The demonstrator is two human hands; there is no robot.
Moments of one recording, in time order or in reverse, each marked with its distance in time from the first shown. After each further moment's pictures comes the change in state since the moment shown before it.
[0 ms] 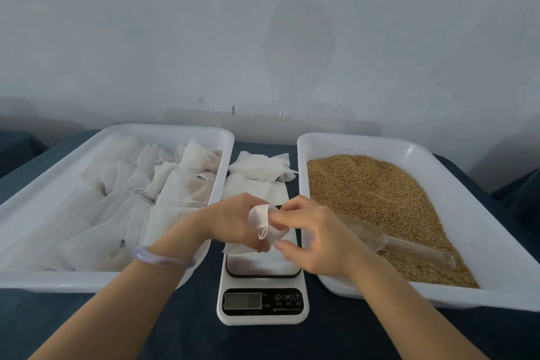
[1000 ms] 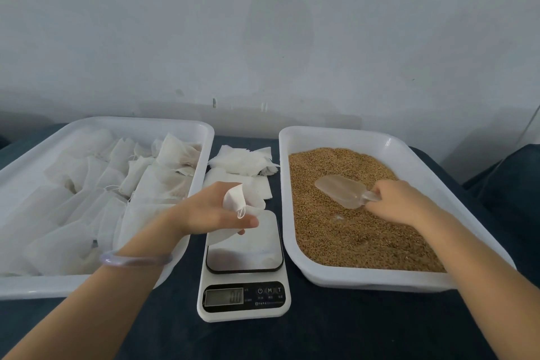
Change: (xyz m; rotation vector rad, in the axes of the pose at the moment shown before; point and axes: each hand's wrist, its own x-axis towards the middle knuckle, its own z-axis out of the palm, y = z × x) left_hand 0.001 -0.003 -0.001 -0.312 0.093 0.018; right_hand -0.039 0.115 -0.106 -0.622 -0.197 0.911
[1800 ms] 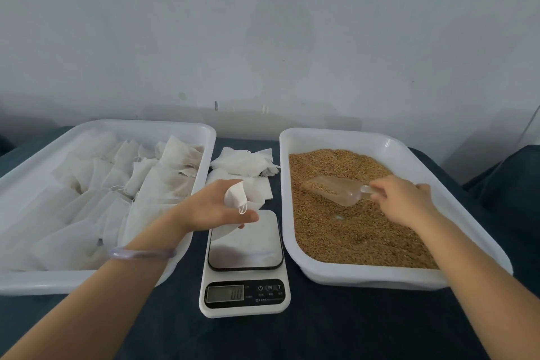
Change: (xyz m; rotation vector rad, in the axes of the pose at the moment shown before) left_hand 0.001 -0.003 0.000 0.054 0.062 0.038; right_hand -0.010 0.001 0.001 -0.049 0.262 0.003
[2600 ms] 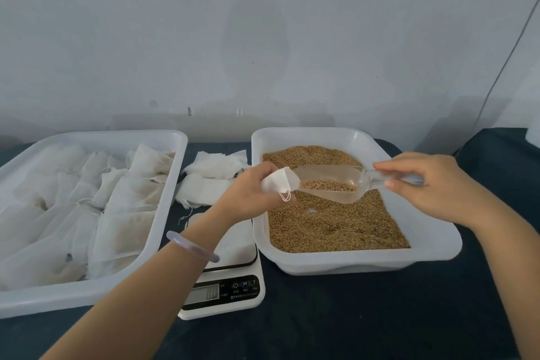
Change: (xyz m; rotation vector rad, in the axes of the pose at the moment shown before) left_hand 0.056 0.043 0.070 0.088 0.157 0.034; right_hand -0.087 0.029 -0.094 0.406 0.107 -0.178
